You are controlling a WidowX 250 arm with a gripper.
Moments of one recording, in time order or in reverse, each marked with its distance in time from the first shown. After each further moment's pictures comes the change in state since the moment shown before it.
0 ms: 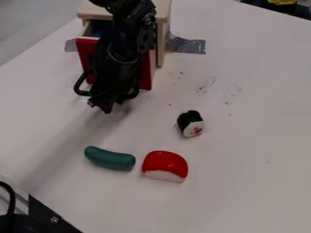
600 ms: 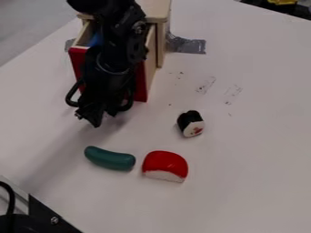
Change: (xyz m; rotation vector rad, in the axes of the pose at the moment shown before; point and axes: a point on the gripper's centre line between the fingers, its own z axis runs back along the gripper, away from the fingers) arm -0.005 0.023 0.004 0.030 0.021 -0.044
